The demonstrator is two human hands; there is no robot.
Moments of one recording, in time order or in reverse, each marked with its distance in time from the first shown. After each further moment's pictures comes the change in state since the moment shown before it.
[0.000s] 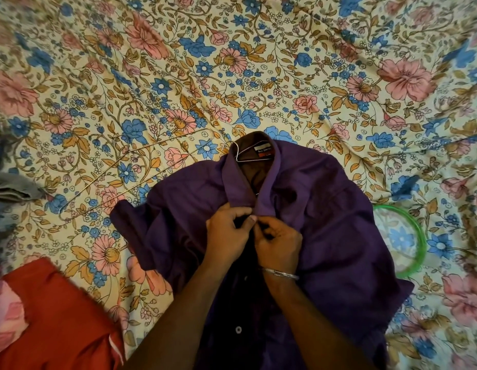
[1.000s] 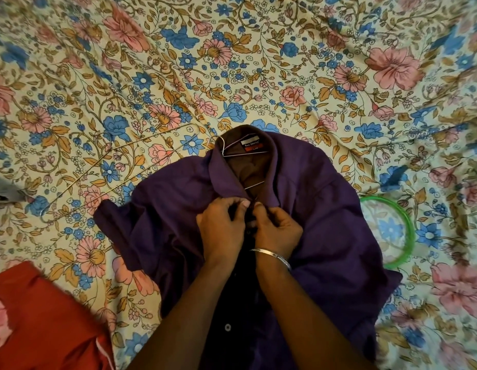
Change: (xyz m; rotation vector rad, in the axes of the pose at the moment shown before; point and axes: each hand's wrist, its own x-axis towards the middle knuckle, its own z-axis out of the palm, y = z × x) left_hand -0.001 0.019 0.020 0.153 0.196 -0.003; right_hand 0.015 -0.009 0.005 0.431 0.223 0.478
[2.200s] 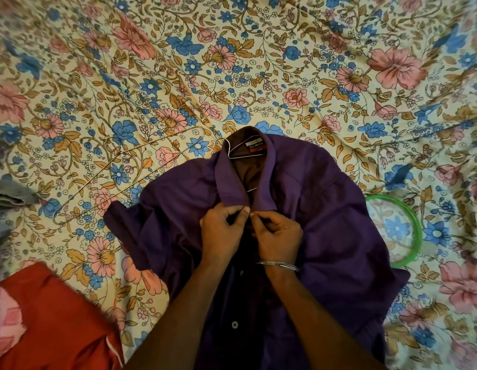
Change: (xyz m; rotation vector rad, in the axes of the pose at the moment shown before) left_hand 0.001 -0.025 -0.007 -0.242 -0.088 0.015; right_hand -0.003 0.010 -0.014 -0.166 -0.224 -0.220
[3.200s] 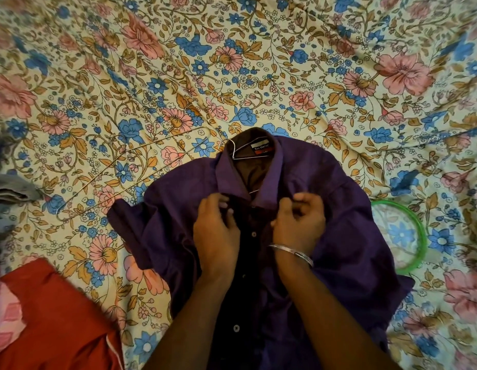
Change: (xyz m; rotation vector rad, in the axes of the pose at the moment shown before) left_hand -0.011 0.017 -0.007 0.312 0.274 0.025; right_hand 0.017 -0.049 -0.007 -0.012 0.310 0.030
